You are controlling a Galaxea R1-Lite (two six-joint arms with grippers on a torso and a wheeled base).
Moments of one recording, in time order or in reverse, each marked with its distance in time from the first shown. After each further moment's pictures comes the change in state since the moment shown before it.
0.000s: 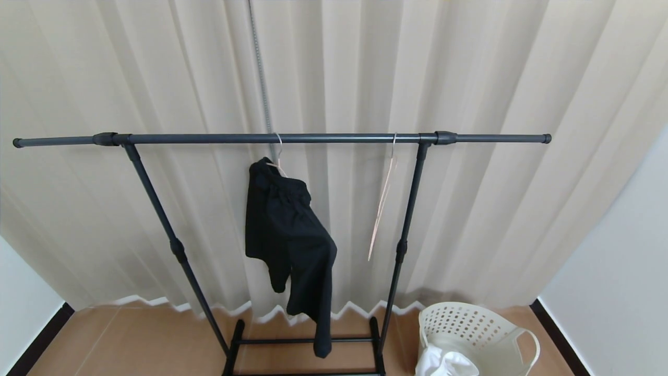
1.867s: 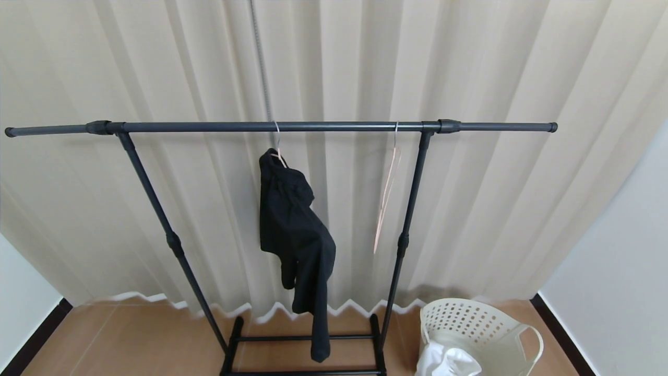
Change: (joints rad) left arm 0.072 -0.495 -0.012 0.085 0.406 -0.014; right arm -0.031 -0.203 0.001 -0.010 0.005 0.111
